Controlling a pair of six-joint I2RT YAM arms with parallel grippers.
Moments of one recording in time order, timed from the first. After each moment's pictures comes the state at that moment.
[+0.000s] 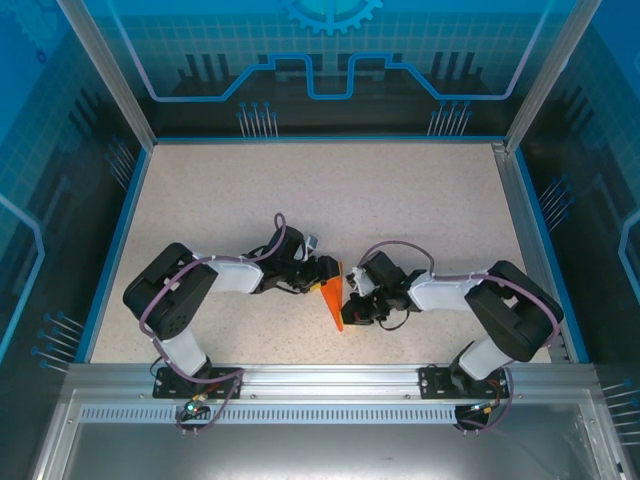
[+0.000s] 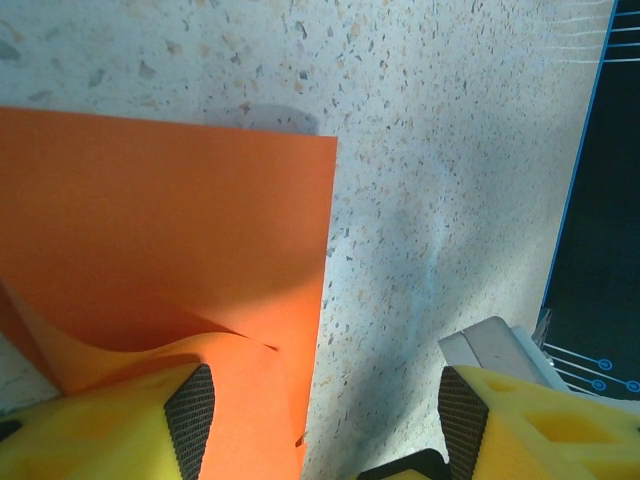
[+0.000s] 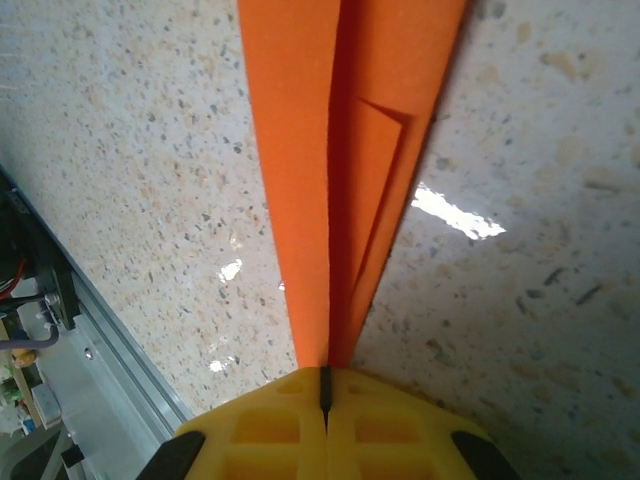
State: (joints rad) left arm -0.59 1.72 0.70 0.22 0.52 -1.00; right arm 0.72 1.56 0.56 -0.12 -0.60 0.67
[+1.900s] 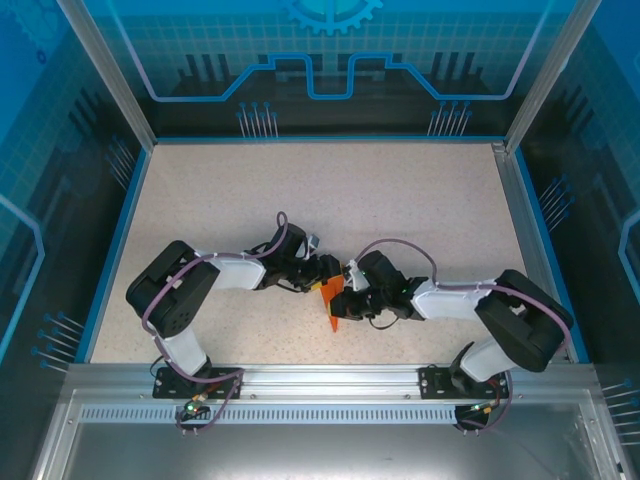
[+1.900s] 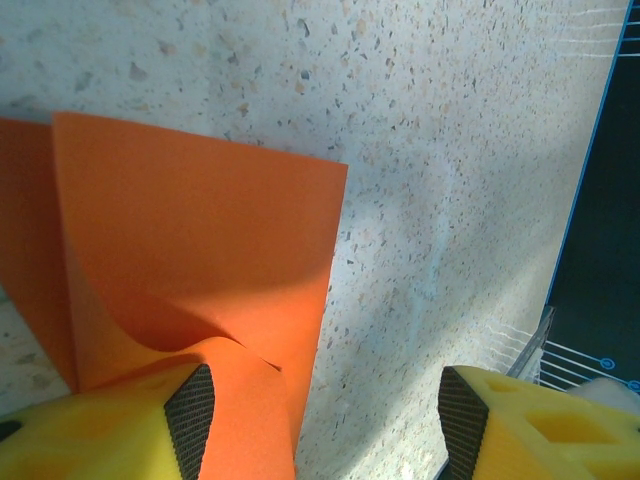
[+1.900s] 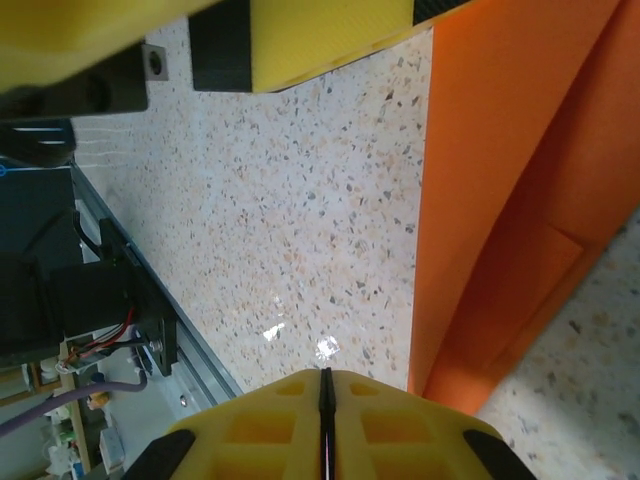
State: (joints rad) left arm -0.59 1.74 0.74 0.16 0.53 -1.00; right arm 0.79 1.49 0.52 0.13 -0.55 0.89
